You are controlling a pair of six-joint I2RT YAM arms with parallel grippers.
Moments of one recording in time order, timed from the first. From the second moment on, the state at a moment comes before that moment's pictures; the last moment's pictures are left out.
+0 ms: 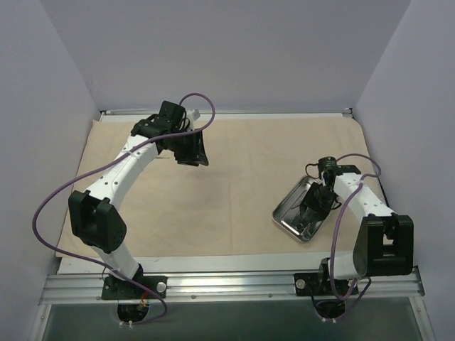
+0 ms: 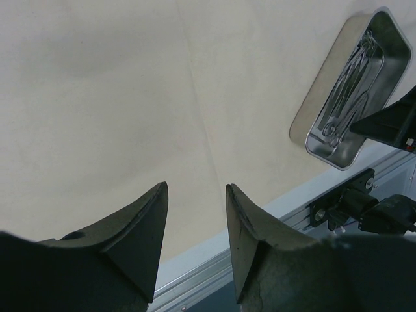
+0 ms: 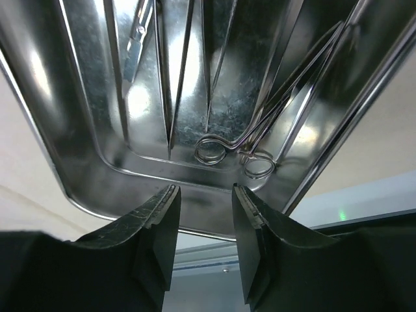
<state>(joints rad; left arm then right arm) -0.42 1.70 1.66 -0.93 0.32 -0.41 0.01 1.39 0.87 -0.95 -0.08 0.62</state>
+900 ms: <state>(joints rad) -0.38 1.74 1.66 -0.93 0.32 -0.41 0.05 1.54 0.74 -0.84 -0.16 0.66</state>
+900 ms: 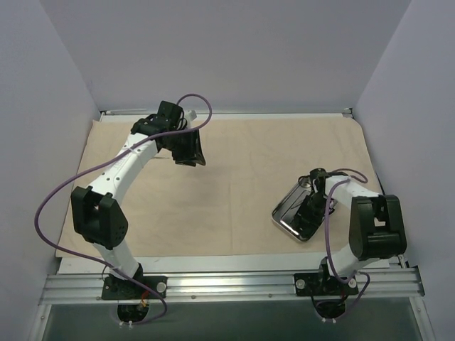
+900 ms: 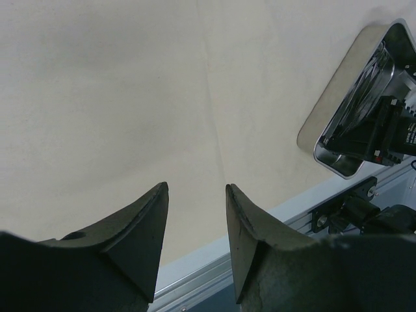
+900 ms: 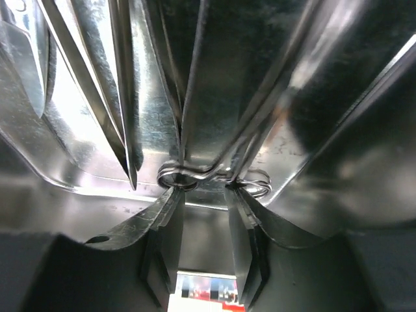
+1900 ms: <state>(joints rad) -0.37 1.75 1.65 -0.92 0.32 -0.44 0.09 1.55 0.97 -0.87 0.03 0.53</state>
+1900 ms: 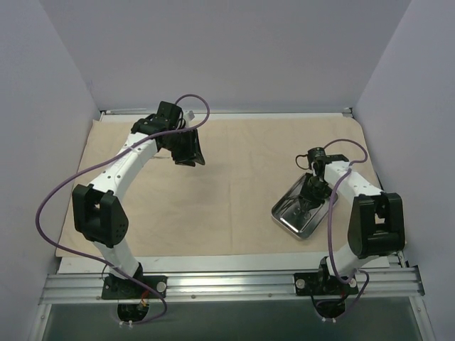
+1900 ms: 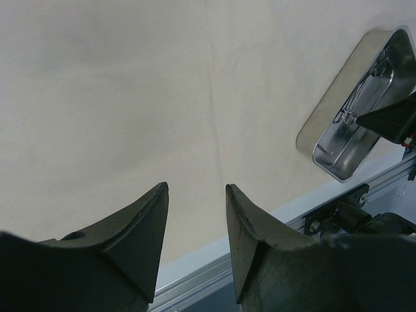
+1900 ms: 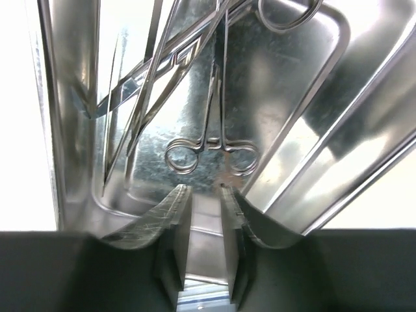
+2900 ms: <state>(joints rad) -0.36 1.74 1.62 -0.92 0.32 -0.44 0.07 1.76 1.08 -0.72 0.14 0.44</state>
